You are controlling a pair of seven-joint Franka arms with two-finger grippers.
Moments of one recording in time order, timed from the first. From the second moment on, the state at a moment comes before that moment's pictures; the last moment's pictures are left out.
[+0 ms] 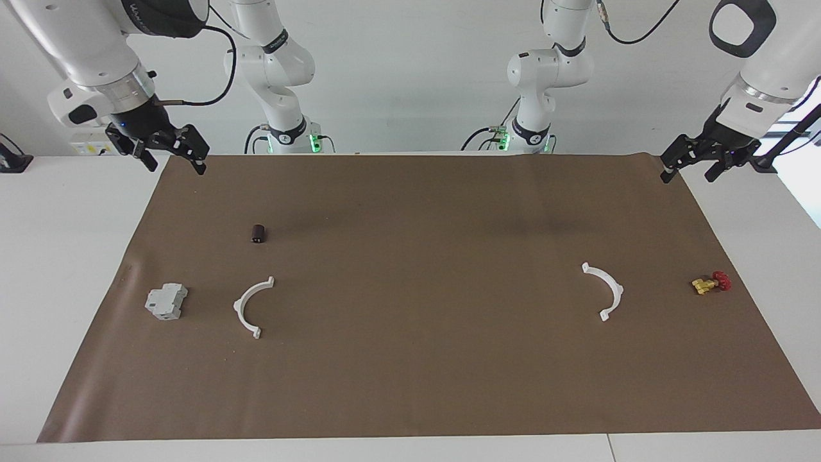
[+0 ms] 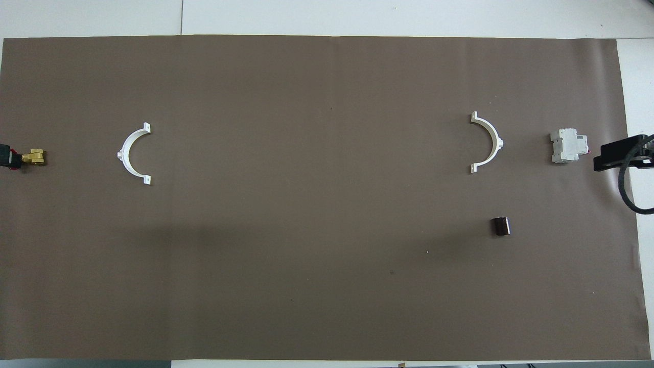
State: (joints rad) left arm 0.01 -0.04 0.11 -1.65 -0.02 1.64 0.17; right arm -0.01 -0.05 -0.08 -1.63 0.00 1.54 0.03
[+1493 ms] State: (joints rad) left arm -0.03 -0.02 0.11 -1.66 -0.02 1.69 0.15; right arm 0.09 0.26 -0.07 -1.88 0.06 2.23 0.03
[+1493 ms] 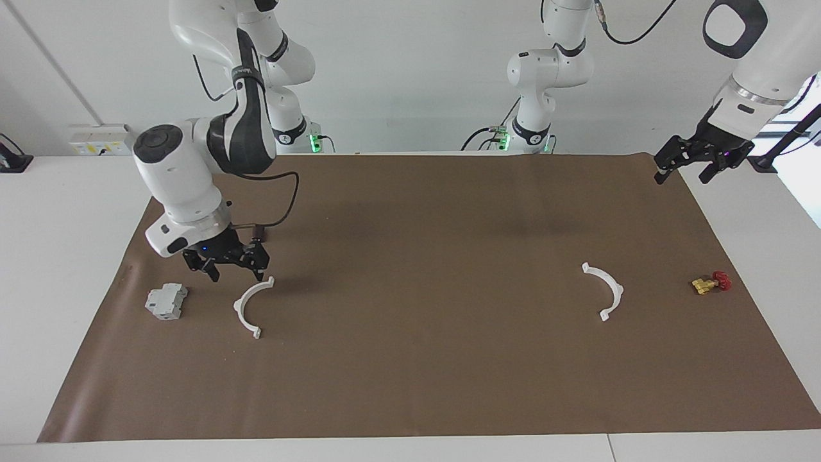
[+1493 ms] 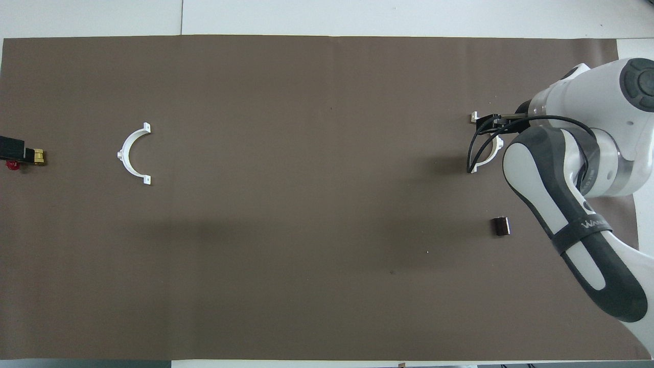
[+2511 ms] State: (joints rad) left arm -0.05 0.27 0.10 -1.88 -0.02 2.31 0.15; right arm 0.03 0.41 -0.08 -1.88 0.07 2.34 -0.13
